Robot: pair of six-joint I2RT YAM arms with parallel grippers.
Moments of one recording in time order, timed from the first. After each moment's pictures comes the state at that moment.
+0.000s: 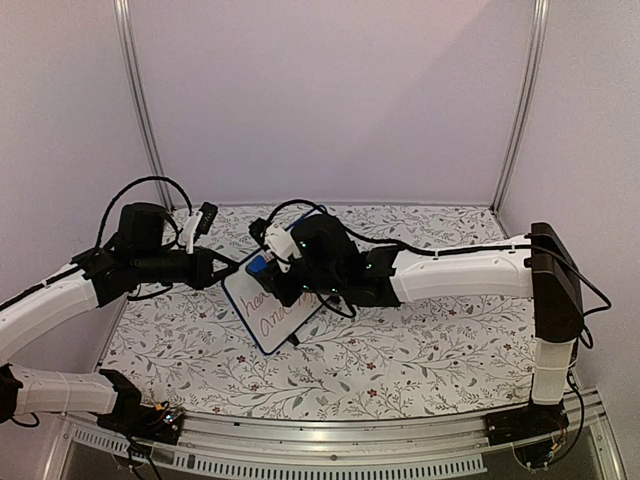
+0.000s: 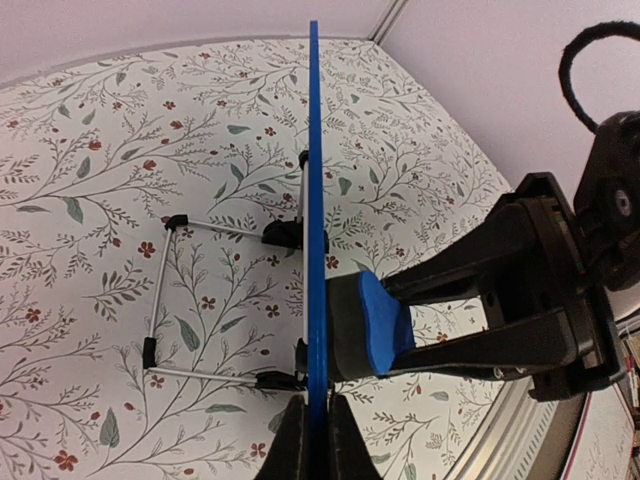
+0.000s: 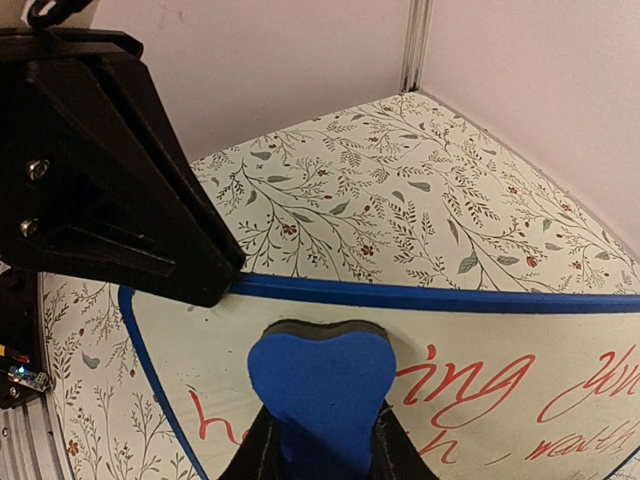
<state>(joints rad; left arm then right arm) -0.50 1.01 0.76 -0.29 0.40 -0.26 1.14 1.98 1.53 0.03 0.12 0.05</state>
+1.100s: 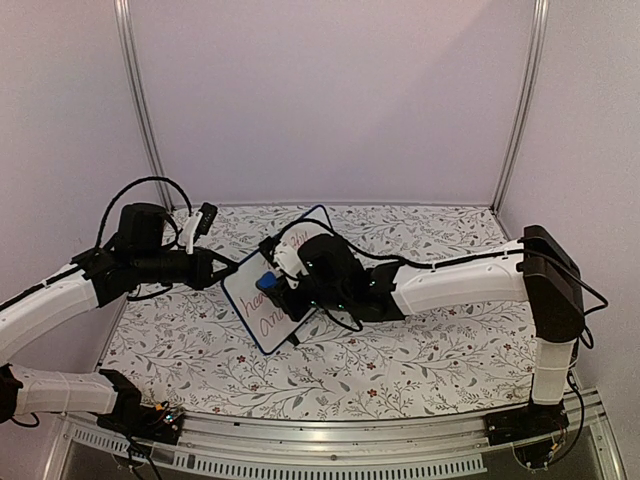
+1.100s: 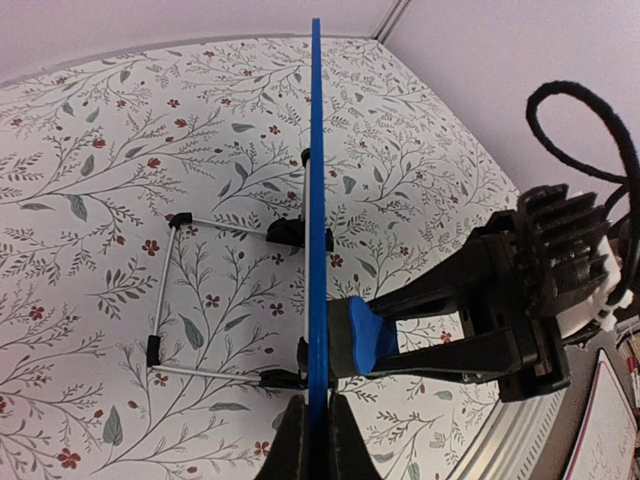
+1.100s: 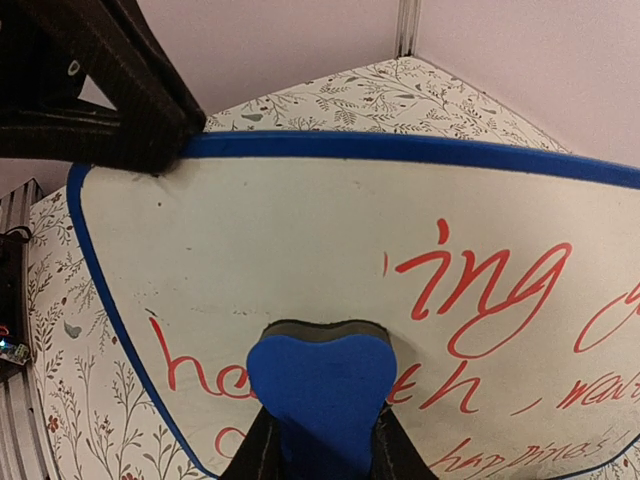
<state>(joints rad) -0.50 1.01 0.76 -0.30 0.39 -0.26 1.14 1.98 1.40 0.11 0.13 0.07</state>
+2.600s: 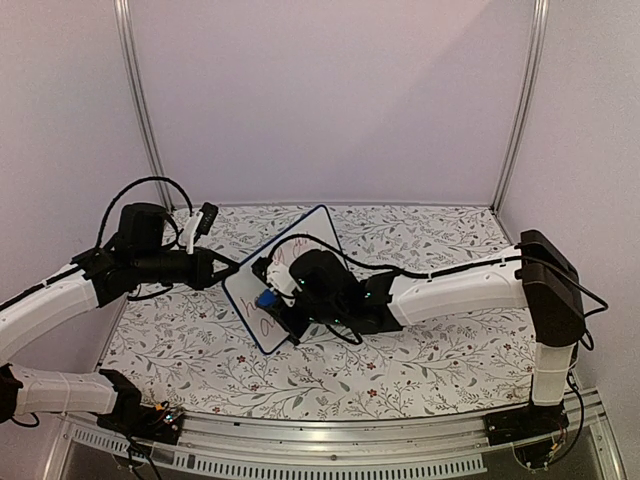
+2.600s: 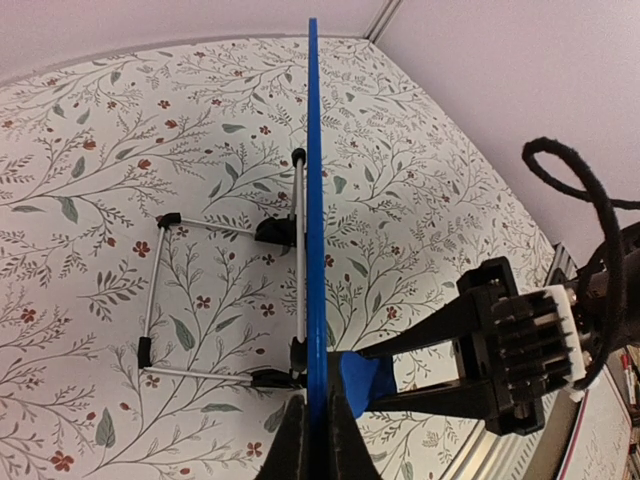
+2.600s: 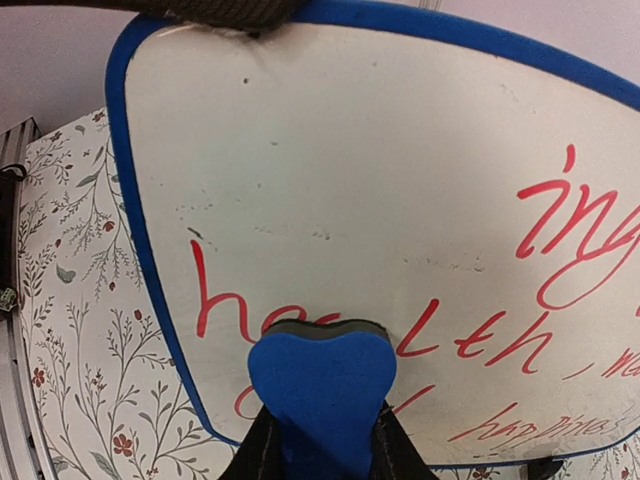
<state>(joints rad) -0.50 1.01 0.76 -0.29 0.41 -0.26 1.19 1.99 1.39 0.05 0.17 0.02</state>
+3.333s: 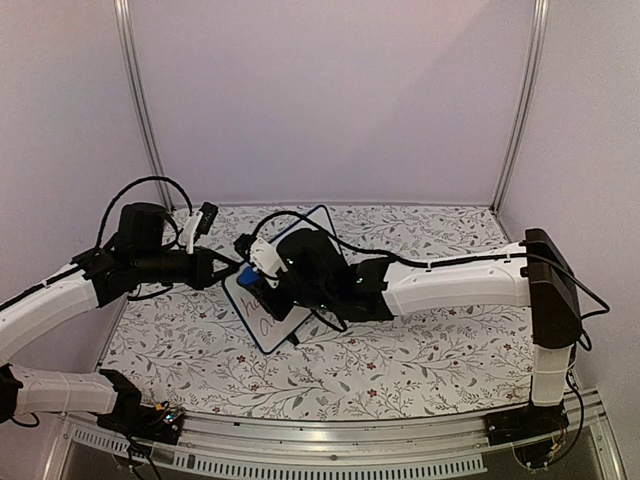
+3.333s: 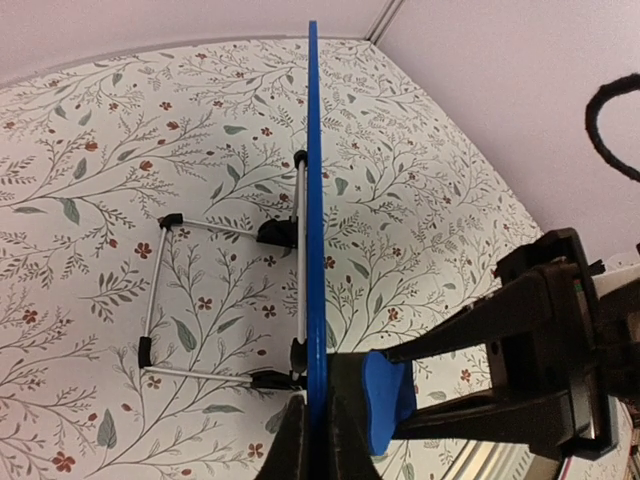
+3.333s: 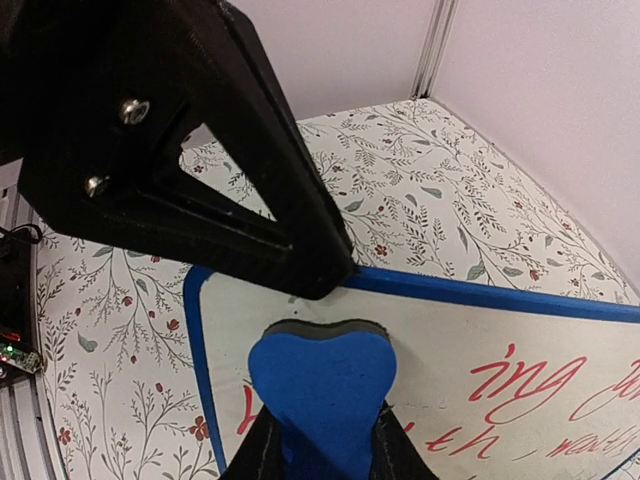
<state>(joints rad) -0.50 1.01 0.76 -0.29 0.40 -0.26 1.21 2.00 1.55 0.02 0.19 -0.03</state>
